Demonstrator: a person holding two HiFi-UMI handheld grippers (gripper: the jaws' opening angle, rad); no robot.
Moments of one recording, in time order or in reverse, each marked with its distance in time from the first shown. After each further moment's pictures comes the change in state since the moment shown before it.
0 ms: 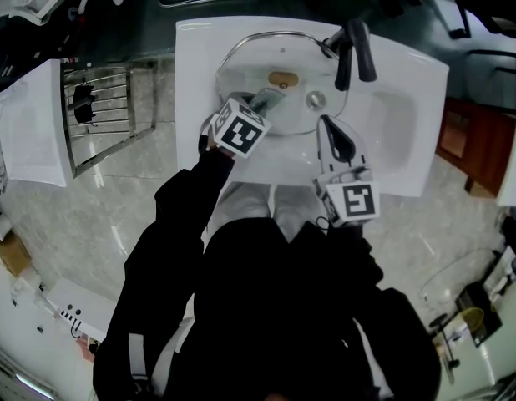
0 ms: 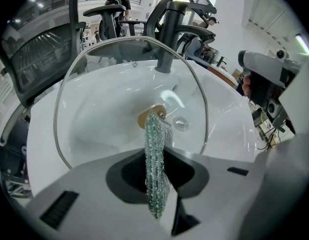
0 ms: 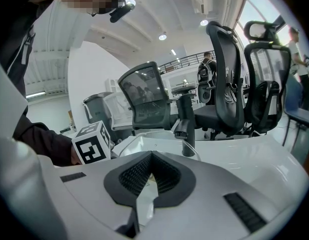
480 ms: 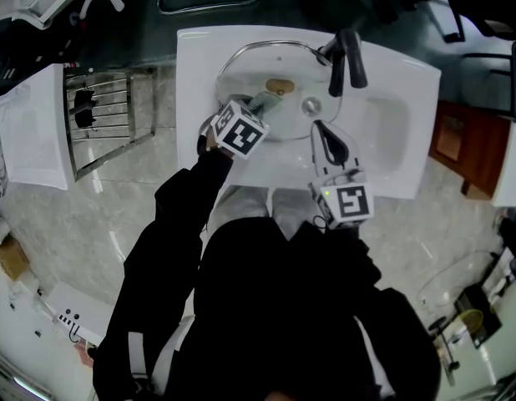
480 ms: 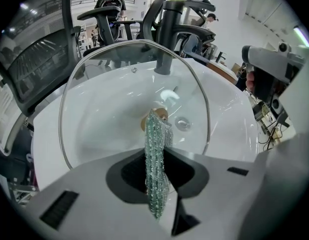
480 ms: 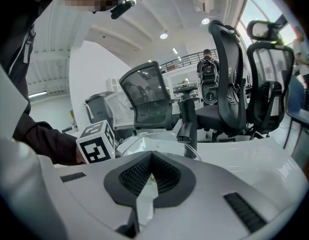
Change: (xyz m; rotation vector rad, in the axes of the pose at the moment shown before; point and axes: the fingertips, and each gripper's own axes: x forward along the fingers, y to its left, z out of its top) left arm -0.005 0.005 0.008 0.044 0.026 0.021; right arm 0.000 0.004 0.007 -0.013 0.016 0.018
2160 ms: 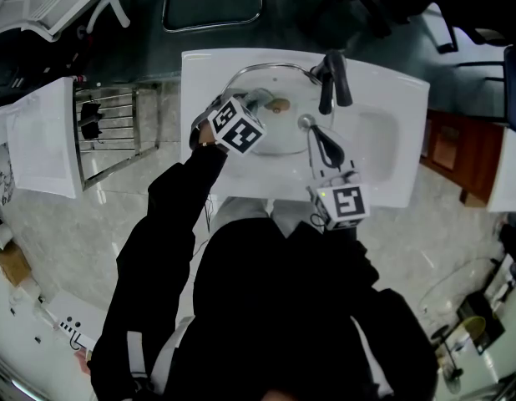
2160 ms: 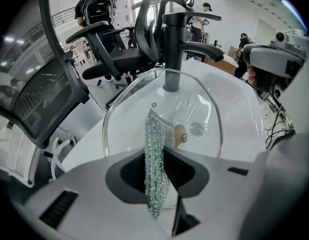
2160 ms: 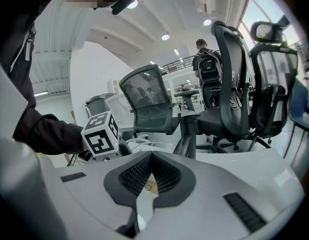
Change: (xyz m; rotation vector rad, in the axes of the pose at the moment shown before) left arm -0.039 0.045 0.051 0.170 0.015 0.137; right arm 0.006 -0.011 0.031 -0.022 -0.006 0.012
